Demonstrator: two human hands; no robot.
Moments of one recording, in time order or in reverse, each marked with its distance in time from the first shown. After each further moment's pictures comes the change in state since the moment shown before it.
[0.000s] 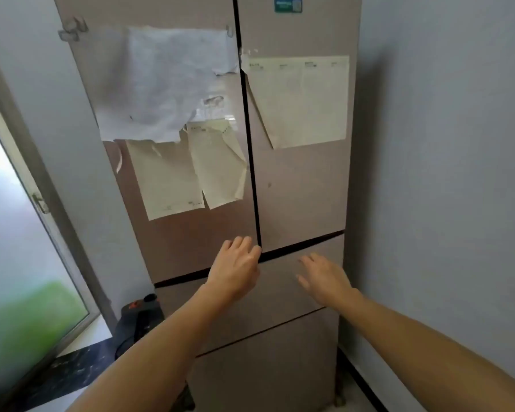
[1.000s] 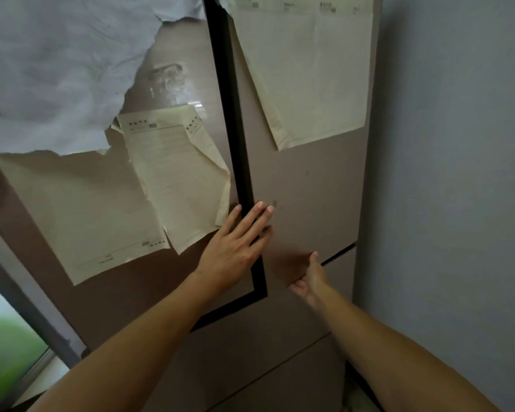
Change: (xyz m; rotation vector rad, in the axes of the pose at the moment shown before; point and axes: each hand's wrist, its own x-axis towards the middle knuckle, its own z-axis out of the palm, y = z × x) left_hand 0.151 -0.093 0.099 0.196 0.406 0.414; right_hand 0.177 0.025 0.106 2.010 0.114 1.051
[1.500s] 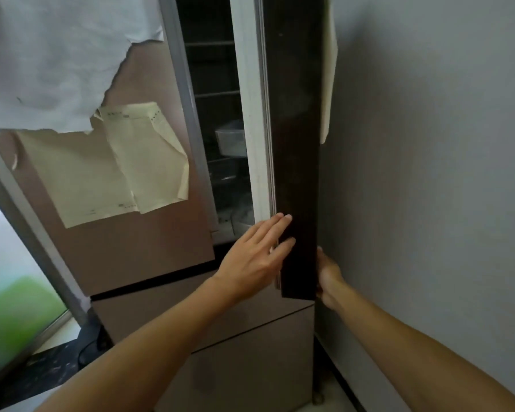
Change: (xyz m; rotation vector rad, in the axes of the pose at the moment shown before) left_hand 0.068 0.165 -0.100 -0.204 -0.012 -0.093; right_hand -0.091 -0.076 -0.141 -0.381 -0.080 -0.118
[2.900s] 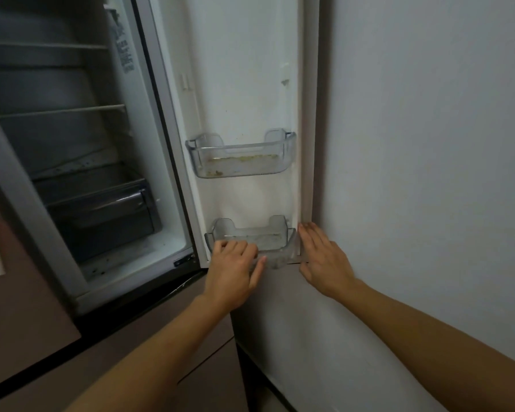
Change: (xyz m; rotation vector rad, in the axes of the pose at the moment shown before) left_hand 0.152 0.065 0.134 -0.363 0.028 -0.256; right_hand 0.030 -0.106 -0.193 -1.608 0.399 -0.954
